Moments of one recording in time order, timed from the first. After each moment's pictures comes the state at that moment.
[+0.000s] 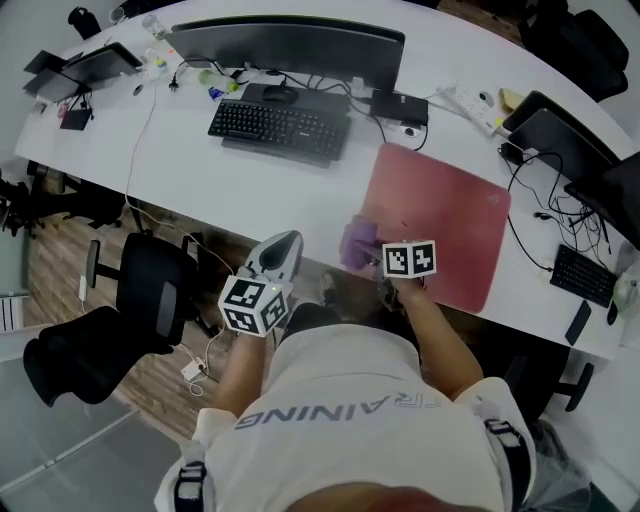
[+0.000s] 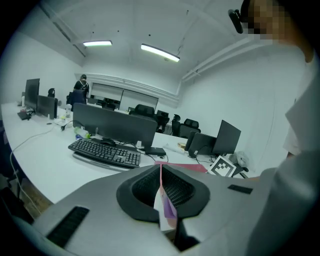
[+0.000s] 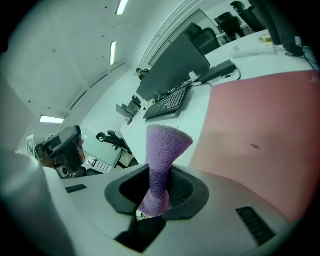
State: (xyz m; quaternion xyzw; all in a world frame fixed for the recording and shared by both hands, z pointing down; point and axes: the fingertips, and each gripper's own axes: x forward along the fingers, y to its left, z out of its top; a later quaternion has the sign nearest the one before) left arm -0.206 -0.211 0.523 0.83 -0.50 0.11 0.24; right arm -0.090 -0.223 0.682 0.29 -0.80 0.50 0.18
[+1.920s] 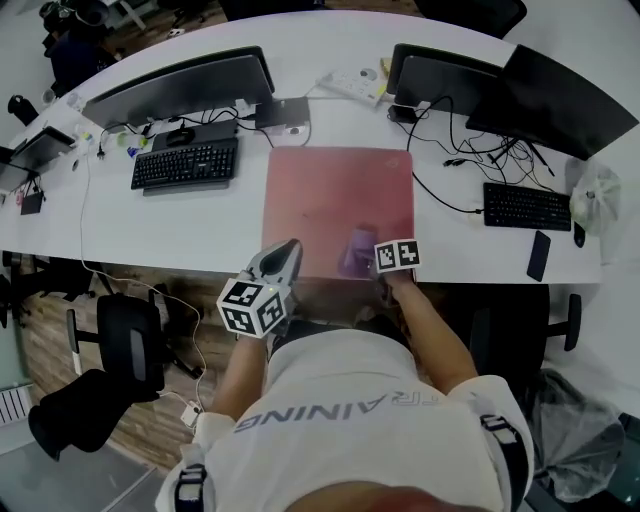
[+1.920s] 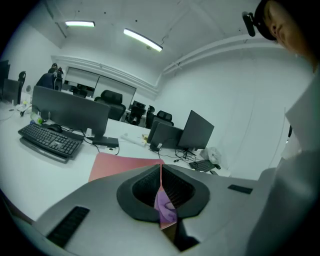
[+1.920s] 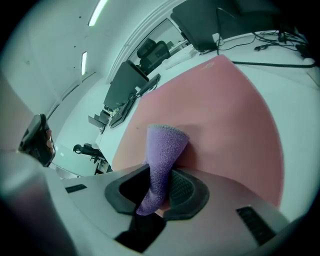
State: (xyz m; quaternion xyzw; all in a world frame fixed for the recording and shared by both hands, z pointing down) left arm 0.025 -0.167 0.522 0.88 -0.37 0.12 0.26; right arm 0.163 -0.151 0.757 0.41 -0.71 0.54 0.19
